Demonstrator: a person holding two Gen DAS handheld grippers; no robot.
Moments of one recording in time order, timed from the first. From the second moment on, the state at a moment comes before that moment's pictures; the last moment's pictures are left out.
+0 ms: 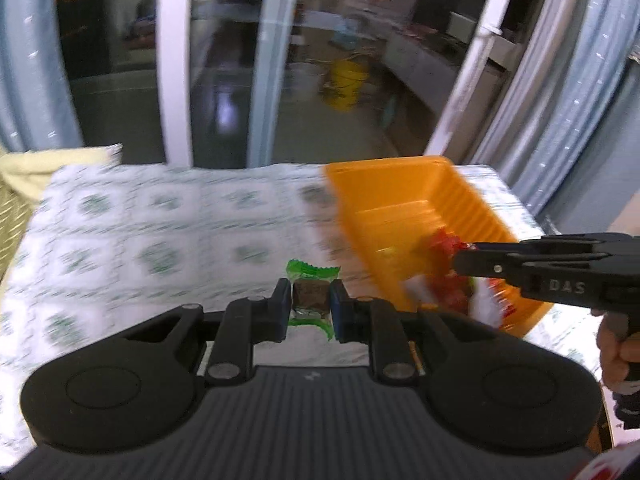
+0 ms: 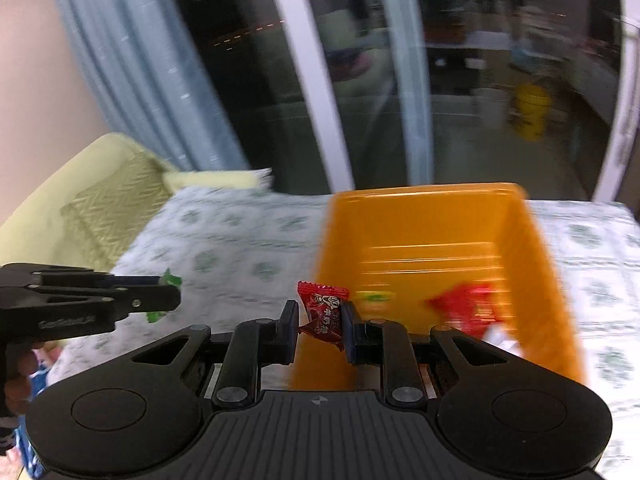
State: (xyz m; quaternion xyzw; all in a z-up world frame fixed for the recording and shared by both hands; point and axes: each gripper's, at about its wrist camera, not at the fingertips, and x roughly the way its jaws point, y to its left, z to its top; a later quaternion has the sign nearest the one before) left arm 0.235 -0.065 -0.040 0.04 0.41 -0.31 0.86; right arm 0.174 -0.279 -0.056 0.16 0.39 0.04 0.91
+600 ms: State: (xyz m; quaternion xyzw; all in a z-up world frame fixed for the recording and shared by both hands) left arm 0.249 -0.213 -0.059 0.06 0.42 -0.31 0.85; right arm 0.136 -0.407 -0.054 0.18 0.37 0.00 0.91
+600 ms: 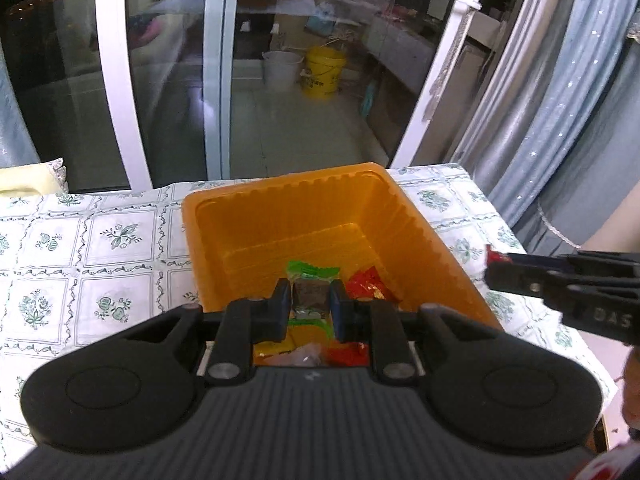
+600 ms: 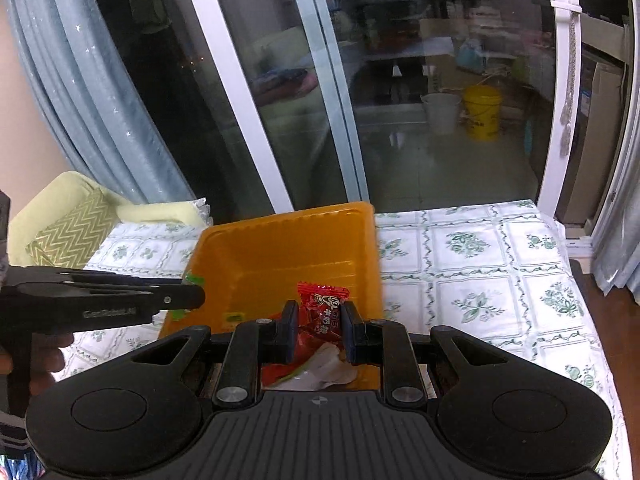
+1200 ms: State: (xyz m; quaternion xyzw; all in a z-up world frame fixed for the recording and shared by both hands) left arm 0.228 -0.209 -0.057 0.03 0.44 -0.27 0.86; right arm 0.140 -0.423 -0.062 0.18 0.38 0.05 0.90
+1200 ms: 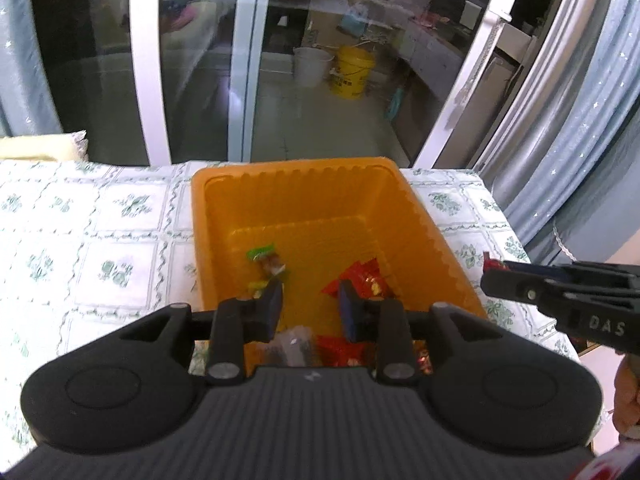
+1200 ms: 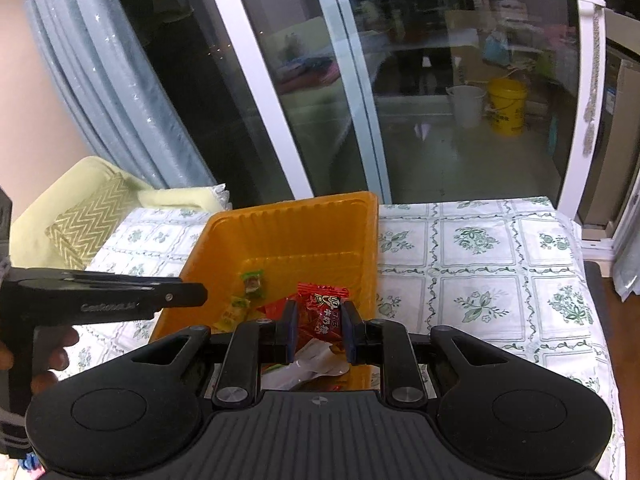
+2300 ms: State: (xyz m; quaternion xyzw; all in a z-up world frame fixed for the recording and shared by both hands) left arm 0.188 -0.171 -0.028 0.02 0.43 -0.19 0.88; right arm 0.176 -0.406 -0.055 0.19 0.36 0.07 0.91
